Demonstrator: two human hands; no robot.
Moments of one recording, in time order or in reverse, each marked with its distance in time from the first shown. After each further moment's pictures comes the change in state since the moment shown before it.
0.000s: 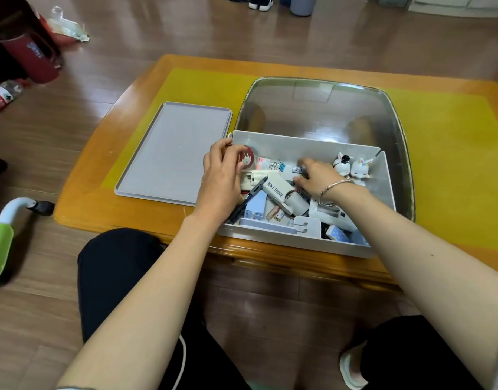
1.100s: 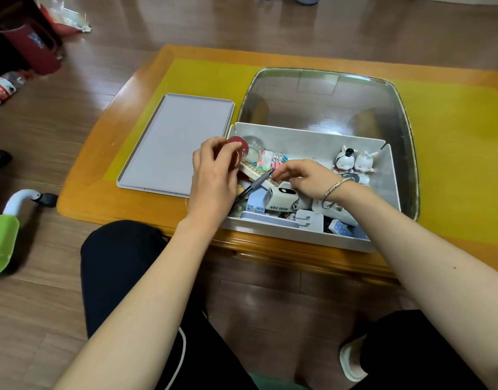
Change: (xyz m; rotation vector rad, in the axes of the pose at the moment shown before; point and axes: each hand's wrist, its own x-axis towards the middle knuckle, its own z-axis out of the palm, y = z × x) left_hand -0.018 0.004 -0.014 0.079 0.077 -0.018; right_hand -0.033 -0.028 -0.010 0.524 -0.185 -0.272
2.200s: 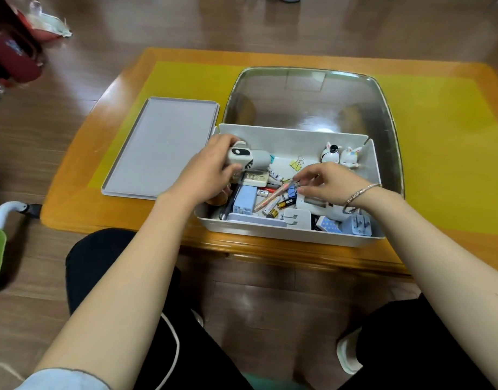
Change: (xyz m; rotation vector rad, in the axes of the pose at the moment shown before) left_hand 0.043 0.005 -0.004 -0.028 -0.405 0.128; right_hand -0.043 0.024 -0.030 -0.231 0.116 0.094
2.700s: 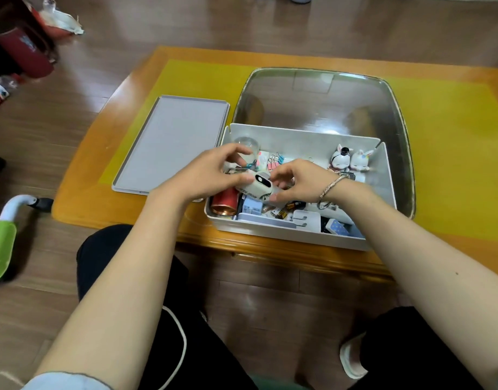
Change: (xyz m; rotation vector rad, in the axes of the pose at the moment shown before) left_hand -0.011 -0.007 -0.023 -0.298 -0.231 -0.146; right_hand 0.028 -0.048 0.021 0.092 -0.162 -0.163
